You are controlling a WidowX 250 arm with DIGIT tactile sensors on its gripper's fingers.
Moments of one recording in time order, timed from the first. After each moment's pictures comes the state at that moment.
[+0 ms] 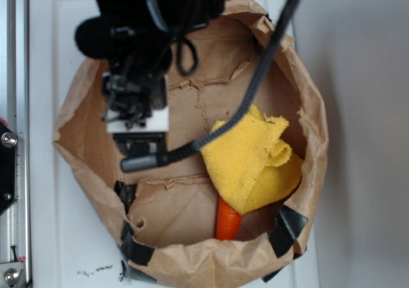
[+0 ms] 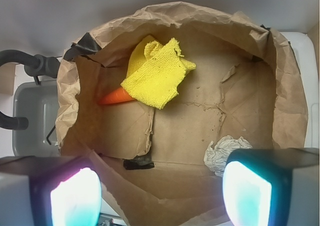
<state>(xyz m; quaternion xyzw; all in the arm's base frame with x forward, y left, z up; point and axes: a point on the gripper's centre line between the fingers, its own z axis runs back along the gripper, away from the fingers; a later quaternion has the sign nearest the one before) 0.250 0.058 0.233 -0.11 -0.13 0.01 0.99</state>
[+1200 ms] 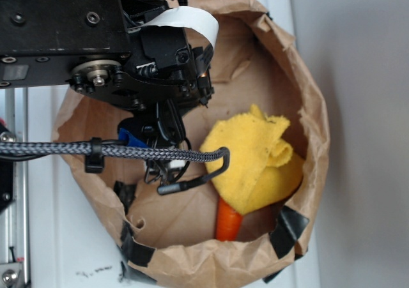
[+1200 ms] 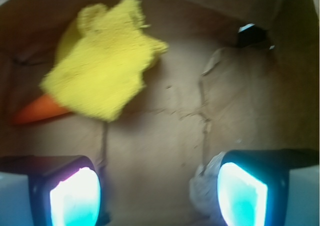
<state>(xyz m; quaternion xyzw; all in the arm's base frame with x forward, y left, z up) 0.270 0.040 0.133 0.01 -0.17 0.04 0.98</state>
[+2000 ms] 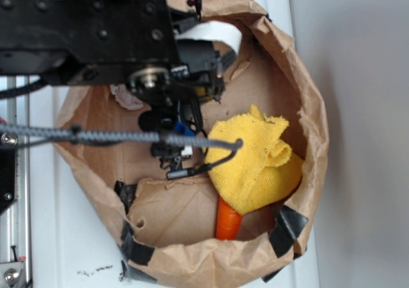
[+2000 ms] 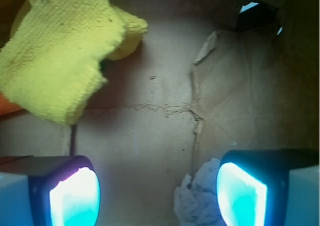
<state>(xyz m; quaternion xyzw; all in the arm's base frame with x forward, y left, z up) 0.263 0.073 0.114 0.04 -0.14 0.06 0.99</state>
